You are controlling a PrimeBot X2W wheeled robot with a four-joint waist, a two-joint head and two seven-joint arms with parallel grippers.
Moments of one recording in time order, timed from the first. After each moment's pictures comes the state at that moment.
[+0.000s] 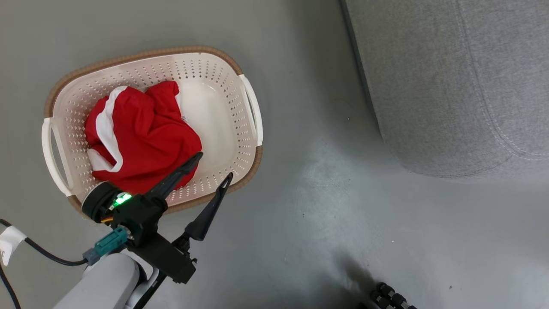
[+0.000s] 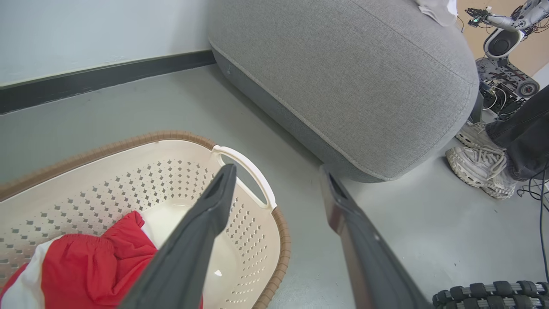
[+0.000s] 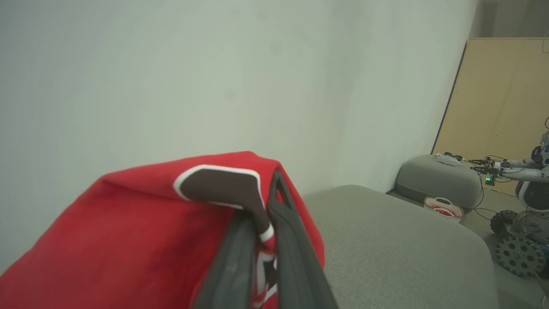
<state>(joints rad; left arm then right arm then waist) -0.47 0.49 -0.71 0.17 -0.55 -0.12 -0.25 -1.22 -0.50 -0.22 0.72 0.24 -0.12 -0.23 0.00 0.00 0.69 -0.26</state>
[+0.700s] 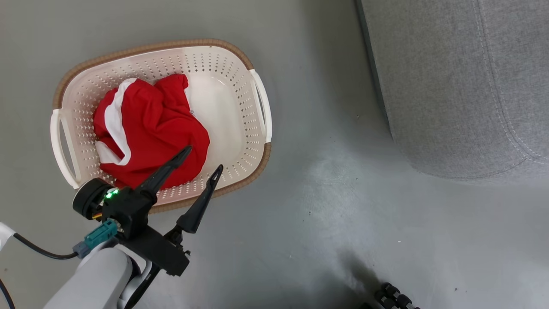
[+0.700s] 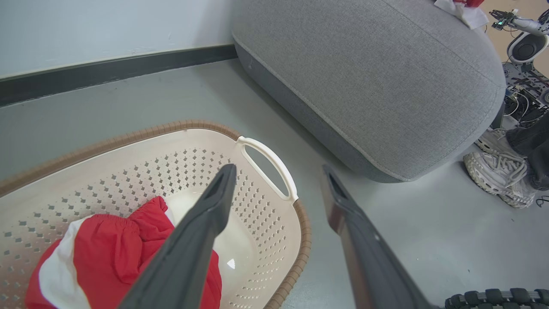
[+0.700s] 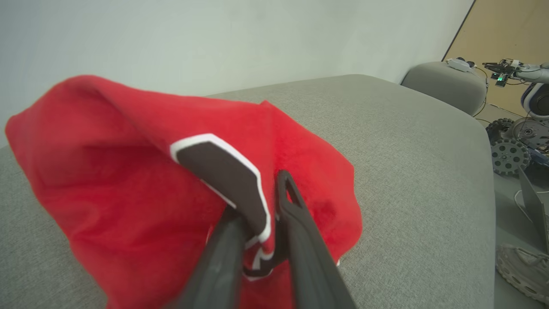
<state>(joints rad) -0.48 0.50 -0.69 0.18 -0.57 -0.12 -0.25 -1.10 -0.37 -0.29 0.93 0.21 -0.12 -0.22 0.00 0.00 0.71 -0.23</state>
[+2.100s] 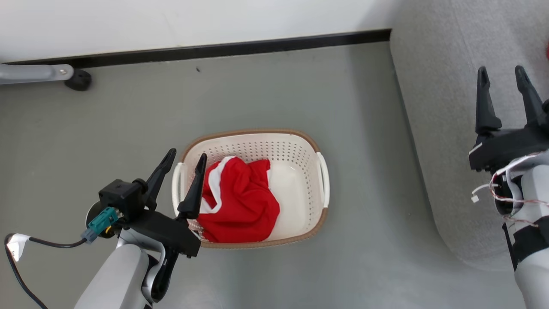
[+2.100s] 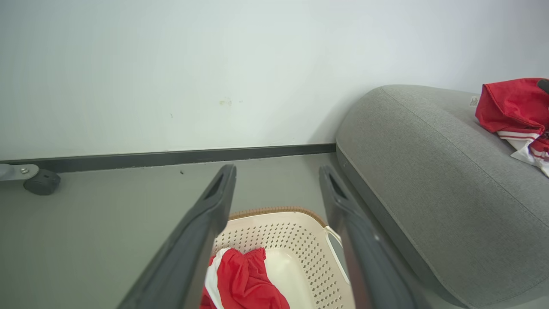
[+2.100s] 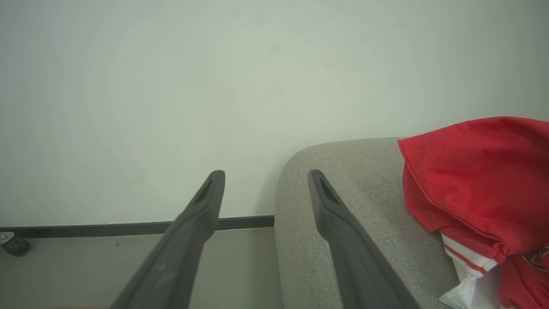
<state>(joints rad) -0.45 0.25 -0.46 0.47 -0.63 -0.12 -0.25 -0.65 -0.18 -0.05 0.61 0.12 0.10 -0.25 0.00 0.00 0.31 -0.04</state>
